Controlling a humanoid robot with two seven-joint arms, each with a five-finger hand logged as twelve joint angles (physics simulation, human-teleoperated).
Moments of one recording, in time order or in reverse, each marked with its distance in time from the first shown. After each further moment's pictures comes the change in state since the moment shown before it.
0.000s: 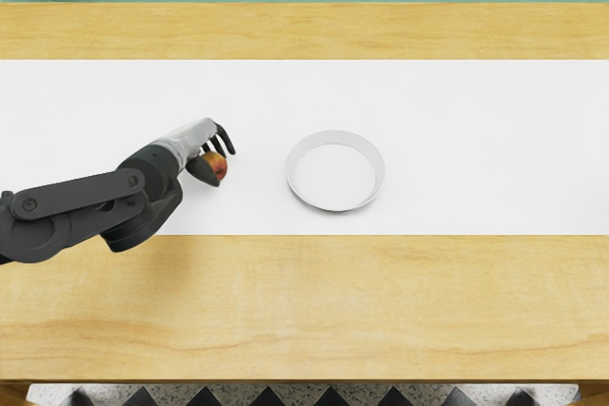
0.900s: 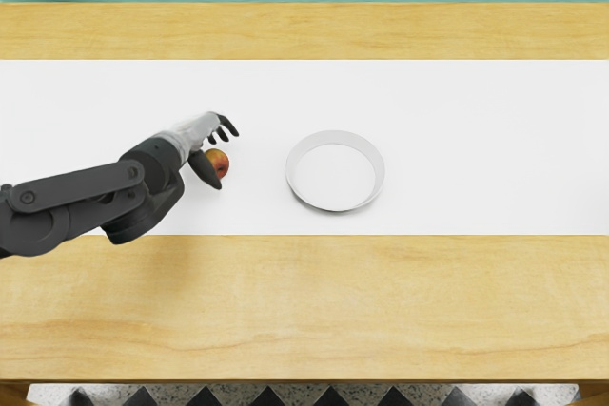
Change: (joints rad) left arm -0.014 -0.001 -0.018 0.000 -0.002 -0.026 0.000; right arm 0.000 0.000 0.000 0.000 0.000 0.000 0.000
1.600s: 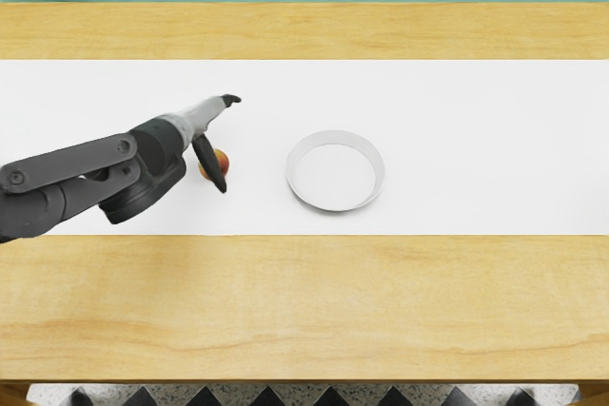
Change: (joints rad) left arm -0.009 -0.001 -0.090 0.000 -0.034 -0.068 0.000; right arm 0.000 0.000 0.000 0.000 0.000 0.000 0.000
